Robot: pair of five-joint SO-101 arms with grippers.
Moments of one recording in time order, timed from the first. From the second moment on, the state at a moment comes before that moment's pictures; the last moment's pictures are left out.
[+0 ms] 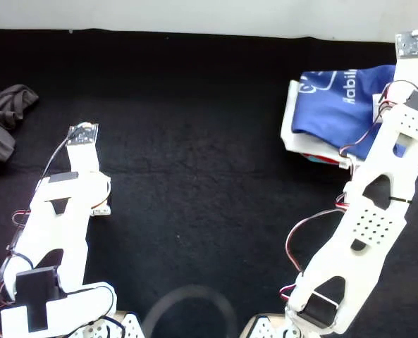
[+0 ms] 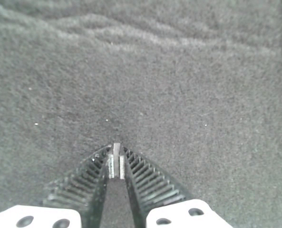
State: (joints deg) left arm -17.8 -10.5 52.7 39.0 -6.3; right arm 23.0 49.6 -61.0 68.4 28.0
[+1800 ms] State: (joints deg) left arm -17.8 -10.5 52.7 39.0 -6.3; right arm 20.7 54.9 -73.3 76.5 33.3
